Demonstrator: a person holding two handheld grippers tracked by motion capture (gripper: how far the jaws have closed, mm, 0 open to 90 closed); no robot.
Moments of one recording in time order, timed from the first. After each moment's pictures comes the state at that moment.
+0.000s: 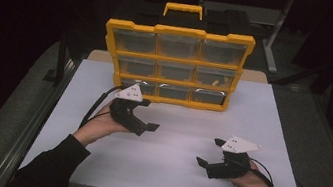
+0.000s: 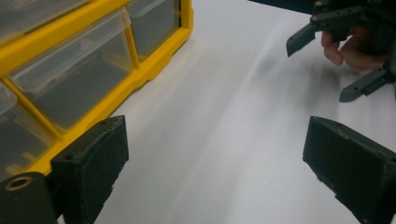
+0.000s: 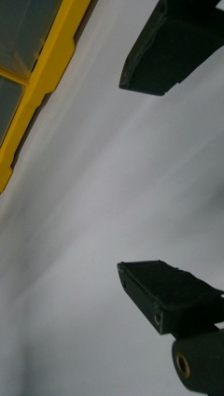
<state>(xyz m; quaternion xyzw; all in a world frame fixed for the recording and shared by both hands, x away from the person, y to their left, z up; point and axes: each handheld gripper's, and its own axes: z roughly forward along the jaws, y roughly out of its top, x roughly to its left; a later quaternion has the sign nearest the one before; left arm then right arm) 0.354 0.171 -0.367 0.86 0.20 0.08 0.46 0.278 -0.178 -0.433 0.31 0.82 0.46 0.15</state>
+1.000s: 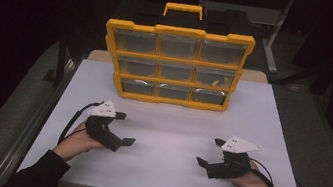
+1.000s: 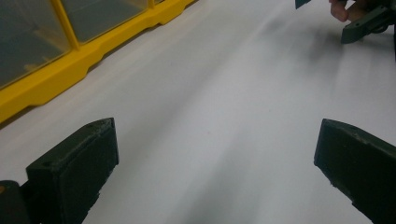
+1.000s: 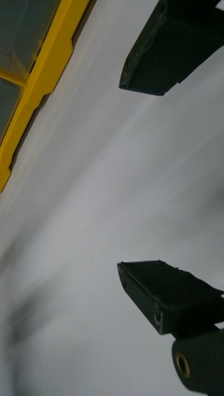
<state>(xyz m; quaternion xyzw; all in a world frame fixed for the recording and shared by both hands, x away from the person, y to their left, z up) 0.320 0.234 -0.406 0.85 0.25 0.08 0.46 0.278 -0.178 -0.433 0.31 0.82 0.45 0.15</state>
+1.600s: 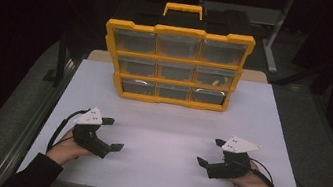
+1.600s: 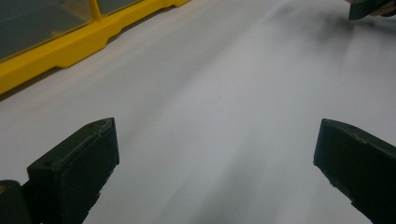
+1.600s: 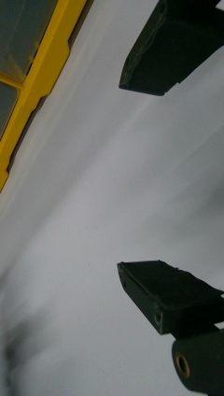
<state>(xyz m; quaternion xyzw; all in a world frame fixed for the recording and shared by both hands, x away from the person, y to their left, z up) 0.303 0.263 -0.422 0.84 0.26 0.10 0.46 0.278 -0.179 -0.433 0.31 0.82 0.45 0.15</state>
